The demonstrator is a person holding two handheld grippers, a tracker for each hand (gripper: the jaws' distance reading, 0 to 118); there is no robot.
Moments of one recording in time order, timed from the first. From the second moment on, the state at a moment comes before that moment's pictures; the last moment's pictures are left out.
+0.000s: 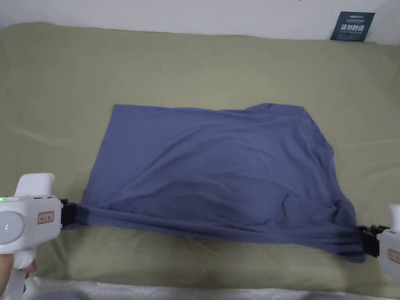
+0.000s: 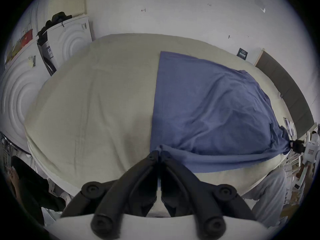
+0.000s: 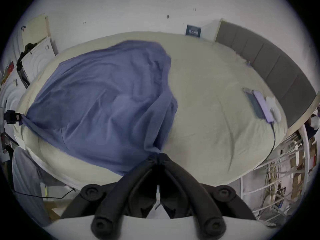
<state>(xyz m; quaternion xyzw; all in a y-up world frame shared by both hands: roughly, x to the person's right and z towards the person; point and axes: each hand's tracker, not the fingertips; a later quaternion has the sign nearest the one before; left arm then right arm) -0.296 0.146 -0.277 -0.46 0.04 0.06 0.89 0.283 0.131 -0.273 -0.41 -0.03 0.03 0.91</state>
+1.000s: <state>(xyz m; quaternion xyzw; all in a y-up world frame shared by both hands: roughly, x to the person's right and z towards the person) -0.289 0.112 -0.476 -0.45 0.05 0.06 0.89 0.278 0.105 -0.503 -0.42 -0.08 0.04 0.90</state>
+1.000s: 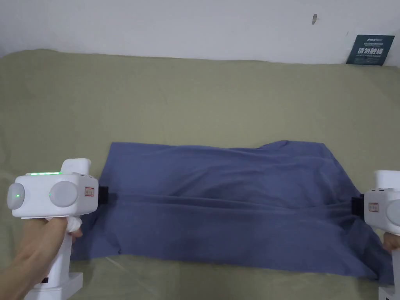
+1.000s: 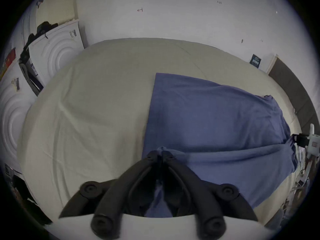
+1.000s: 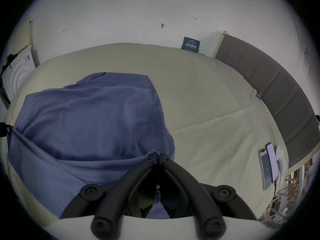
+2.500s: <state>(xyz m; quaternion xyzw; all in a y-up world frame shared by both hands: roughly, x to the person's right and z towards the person) -0.259 0.107 -0.390 -0.49 0.05 0.04 0.87 0.293 0.082 -0.401 -0.44 -0.06 0.01 0.89</state>
